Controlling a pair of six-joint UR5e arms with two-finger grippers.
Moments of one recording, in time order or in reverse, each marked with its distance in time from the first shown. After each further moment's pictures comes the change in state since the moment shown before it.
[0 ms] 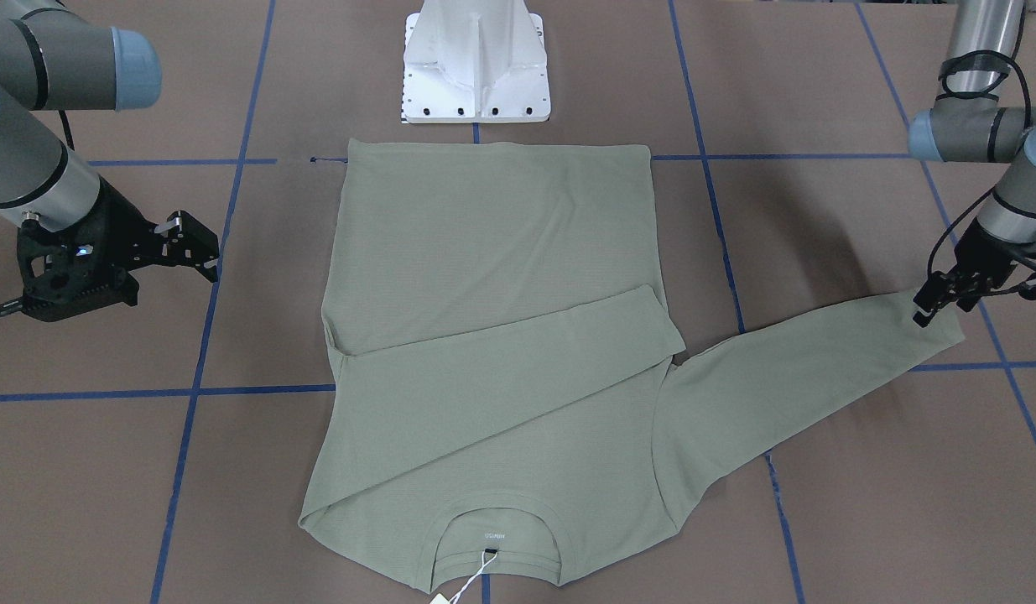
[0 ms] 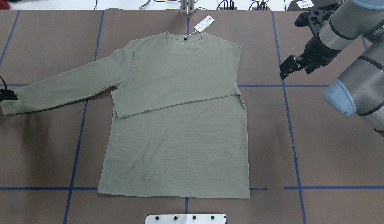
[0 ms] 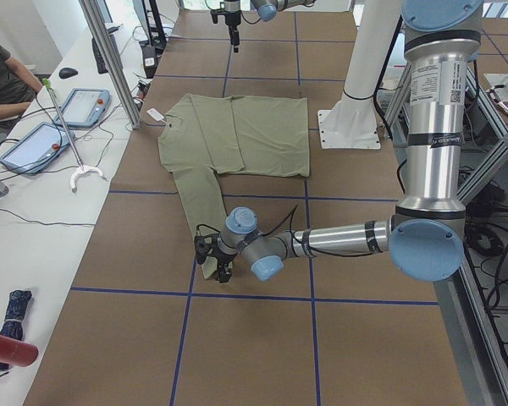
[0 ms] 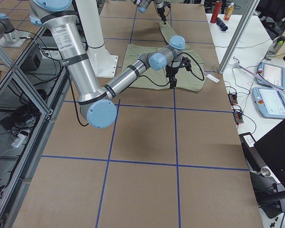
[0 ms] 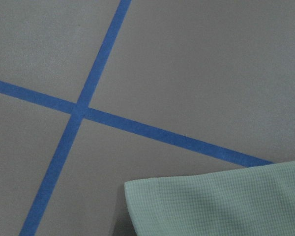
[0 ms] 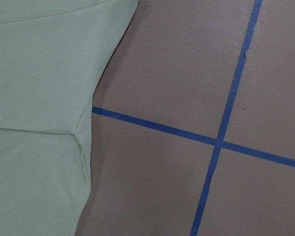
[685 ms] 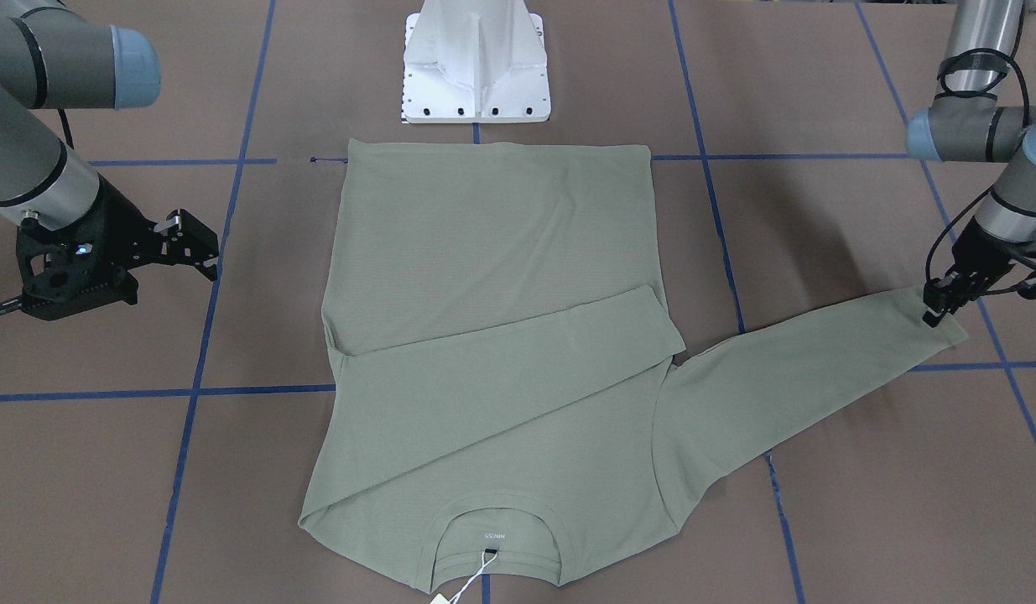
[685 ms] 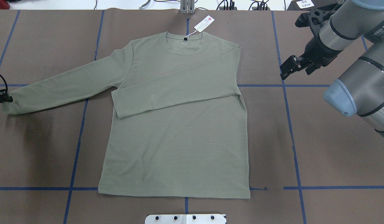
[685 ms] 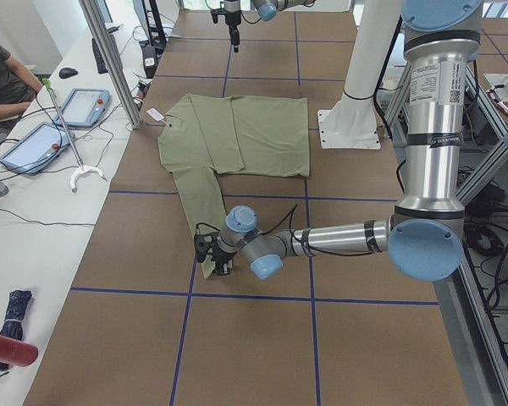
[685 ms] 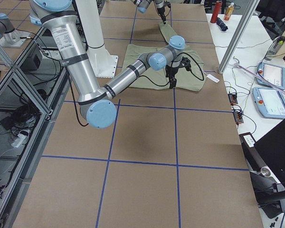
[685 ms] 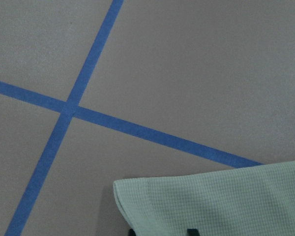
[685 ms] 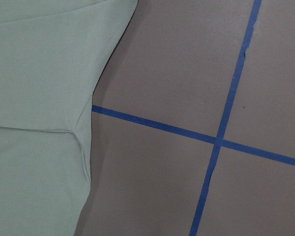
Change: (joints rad) left arm 0.001 0.005 -0.027 0.001 -0.001 -0.020; right arm 0.001 -0.005 0.002 -0.001 0.001 0.000
